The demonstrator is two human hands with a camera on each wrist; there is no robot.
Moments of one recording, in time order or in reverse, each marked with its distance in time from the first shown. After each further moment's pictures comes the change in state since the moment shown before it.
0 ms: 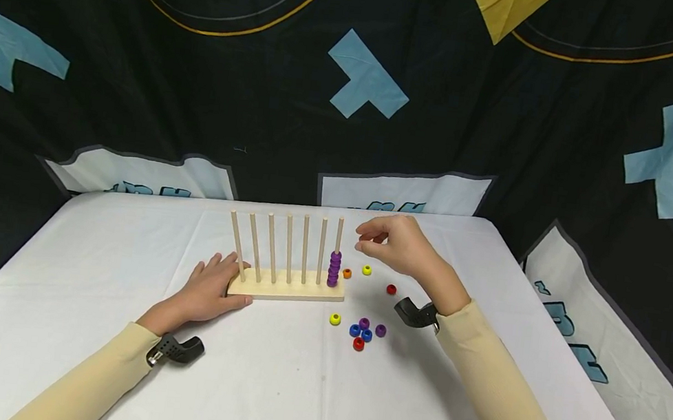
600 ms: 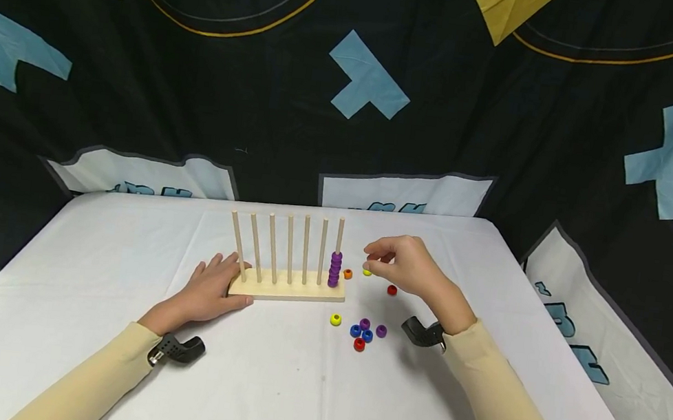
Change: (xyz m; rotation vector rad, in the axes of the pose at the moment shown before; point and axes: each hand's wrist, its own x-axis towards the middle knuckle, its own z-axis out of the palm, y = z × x) left_hand -0.001 0.000 -0.001 0.006 0.000 0.000; right_hand -0.023 0.019 0.016 -0.008 -0.015 0.026
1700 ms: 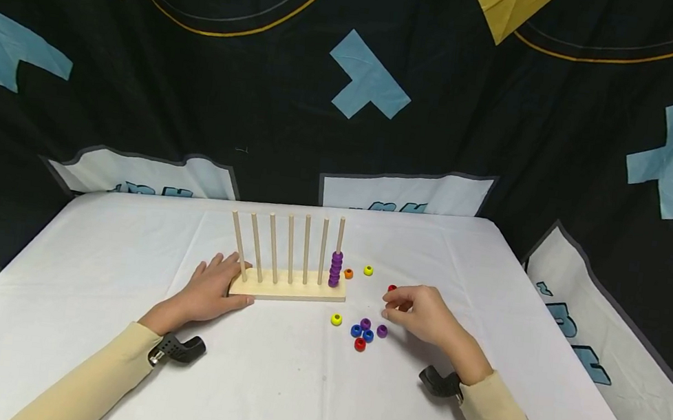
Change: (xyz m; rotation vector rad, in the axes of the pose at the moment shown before) left_hand -0.001 0.002 -0.001 -0.009 0.005 0.004; right_hand -0.062 0.047 0.039 0.060 -0.037 0.068
